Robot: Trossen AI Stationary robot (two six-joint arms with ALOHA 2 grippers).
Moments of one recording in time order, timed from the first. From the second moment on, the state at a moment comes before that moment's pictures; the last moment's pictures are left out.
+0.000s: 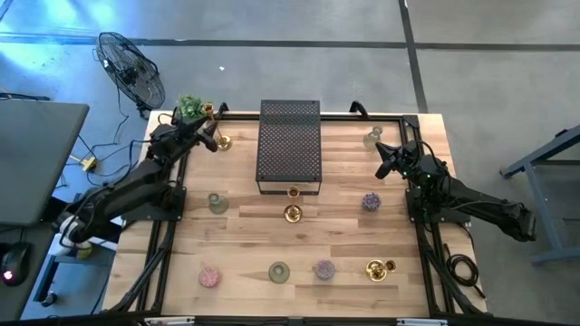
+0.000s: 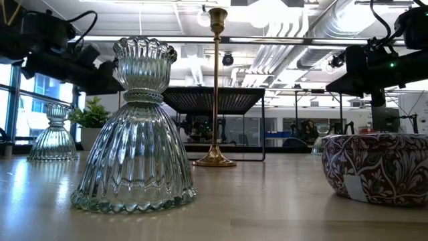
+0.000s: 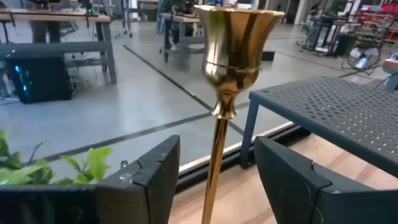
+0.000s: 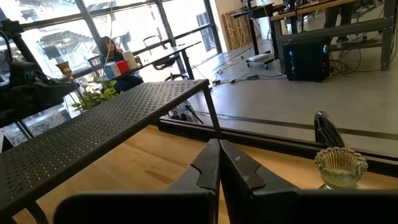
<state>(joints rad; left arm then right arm) 1.02 0.73 0.15 0.53 0.07 -0.06 -0.46 0.14 0.01 0.08 0.36 0.33</state>
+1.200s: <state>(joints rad) 1.02 0.86 0.15 0.74 0.18 -0.04 -0.46 0.14 0.01 0.08 0.36 0.33</state>
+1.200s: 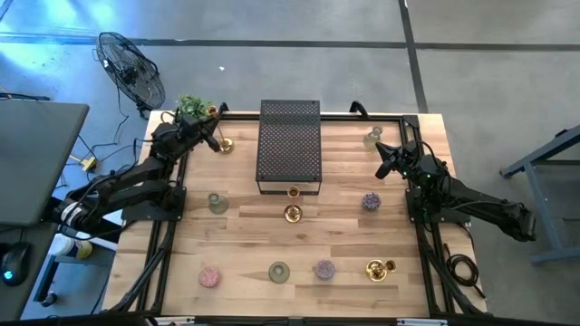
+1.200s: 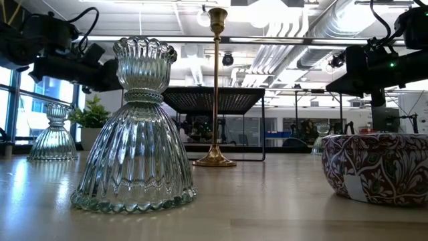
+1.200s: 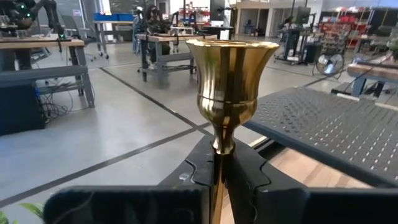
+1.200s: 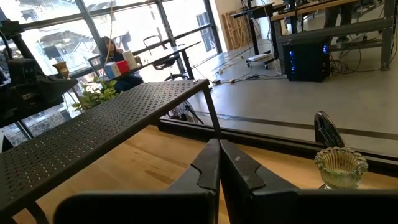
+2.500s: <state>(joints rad) 0.84 1.34 1.21 0.16 0.34 -0.02 -0.46 0.14 0.01 0.08 0.36 0.33</state>
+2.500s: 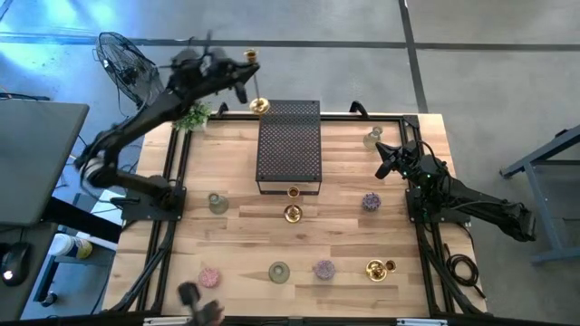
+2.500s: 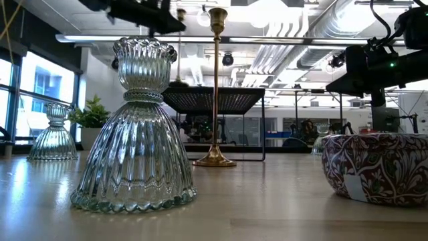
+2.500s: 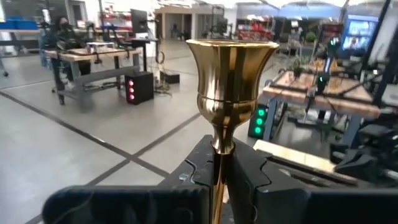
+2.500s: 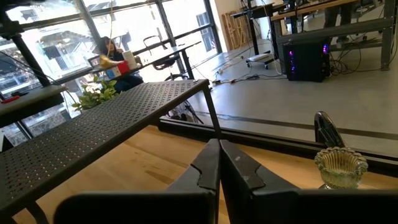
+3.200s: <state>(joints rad) 0.84 1.52 1.24 0.23 0.36 0.02 -0.46 0.14 0.01 0.08 0.36 0.33</state>
